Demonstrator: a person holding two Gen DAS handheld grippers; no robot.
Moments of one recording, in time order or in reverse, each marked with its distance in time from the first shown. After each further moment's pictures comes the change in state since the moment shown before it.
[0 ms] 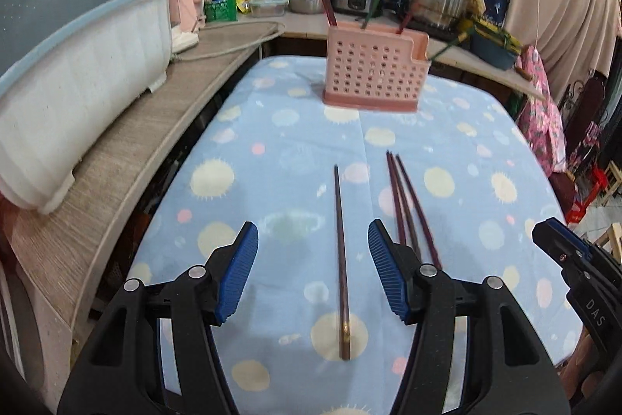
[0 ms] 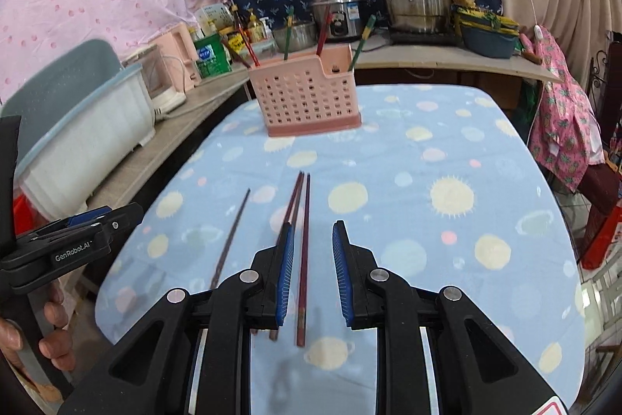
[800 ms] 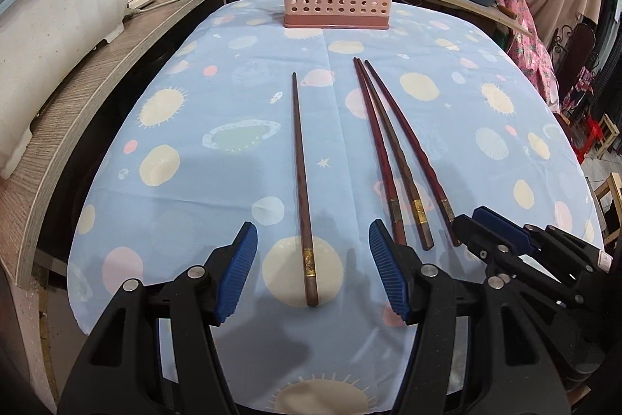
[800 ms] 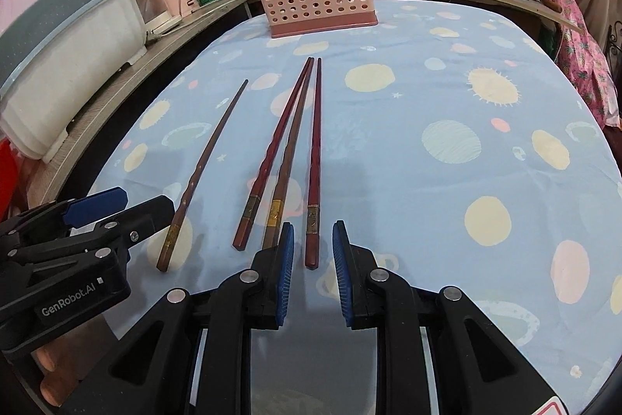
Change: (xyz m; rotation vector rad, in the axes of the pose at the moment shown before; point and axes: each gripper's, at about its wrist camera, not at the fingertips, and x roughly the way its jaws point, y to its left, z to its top) left arm 0.039 -0.035 -0.061 0.090 0.135 -0.042; right arm 0.063 0.011 -0.073 -0.012 0.206 0.012
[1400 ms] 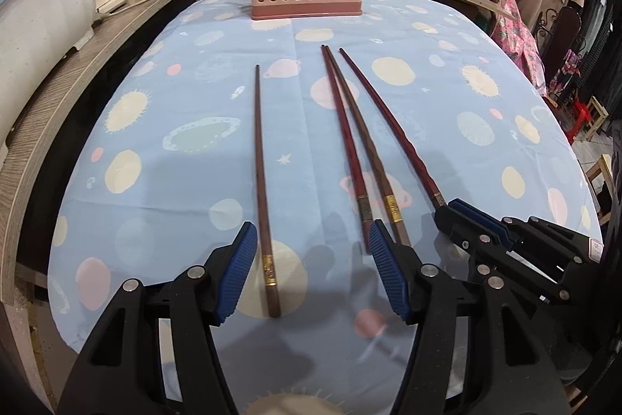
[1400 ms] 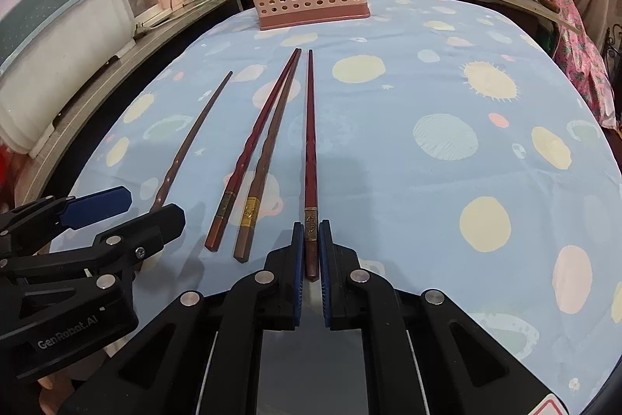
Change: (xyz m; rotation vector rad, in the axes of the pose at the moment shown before) left arm 0.018 -0.022 0.003 0.054 0.029 -0.059; right arm 0.012 -0.010 -0.001 -0.004 0.012 -0.029
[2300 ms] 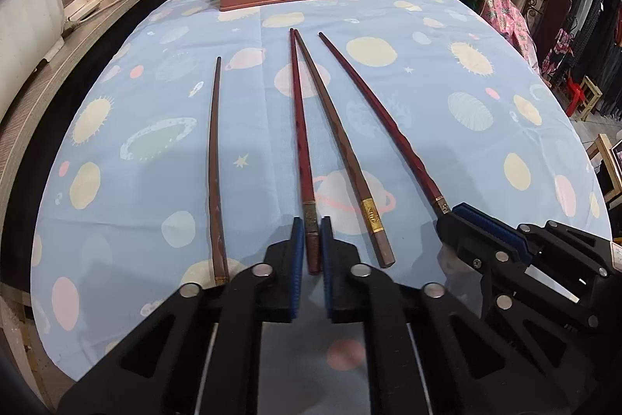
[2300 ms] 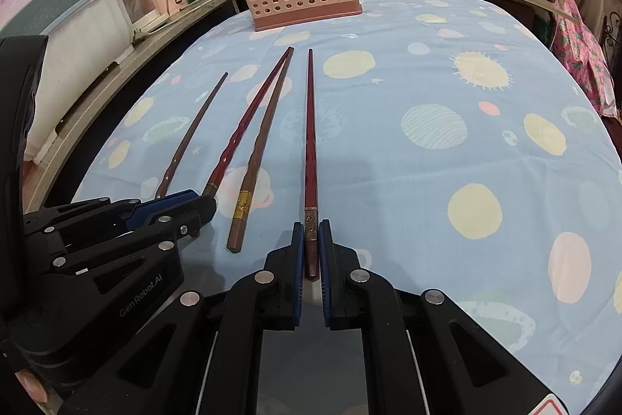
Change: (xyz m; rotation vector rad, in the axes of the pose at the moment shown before) left arm 0.028 -0.019 0.003 0.058 0.032 -0.018; right arm -0.003 -0.007 -0.003 0.025 0.003 0.015
